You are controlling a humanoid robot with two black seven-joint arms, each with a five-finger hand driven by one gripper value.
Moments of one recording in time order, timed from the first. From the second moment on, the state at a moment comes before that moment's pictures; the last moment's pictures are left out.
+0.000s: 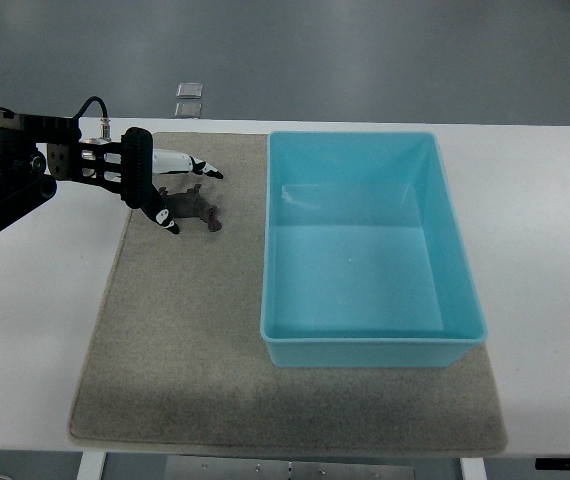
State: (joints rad) left arm -1.09 0.51 -0.20 -0.80 1.48 -0.35 -0.34; right arm 0.06 0.00 0.00 0.12 -0.04 0.25 0.04
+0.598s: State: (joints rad) left arm -1.10 0.48 -0.20 -0.80 1.59 -0.32 -0.34; right arm 0.06 0.00 0.00 0.12 -0.04 0.25 0.04
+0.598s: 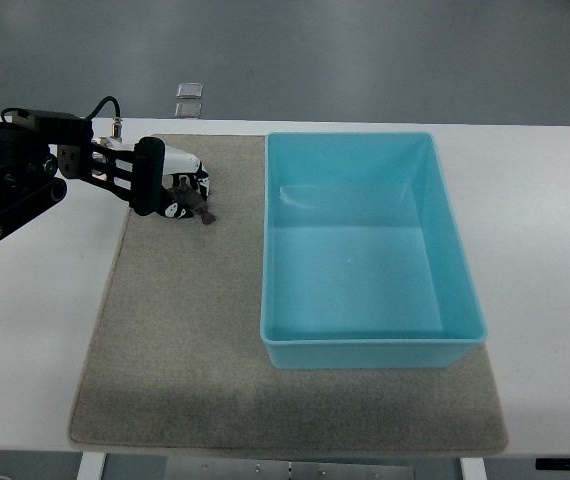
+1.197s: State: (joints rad) left arm -1.12 0.48 -0.21 -0.80 1.59 -0.31 -0.34; right arm 0.06 0.00 0.00 0.12 -0.04 0.25 0.04
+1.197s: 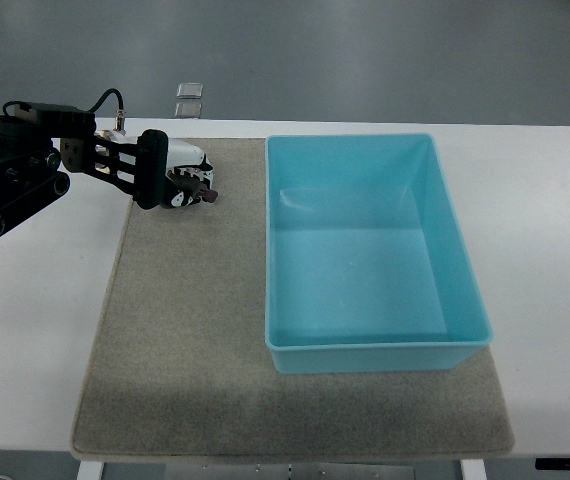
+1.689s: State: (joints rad) left arm -1.15 0.48 -0.21 -0.80 1.60 -0.32 -0.34; right arm 0.06 0.00 0.00 0.12 -0.04 0.25 0.04
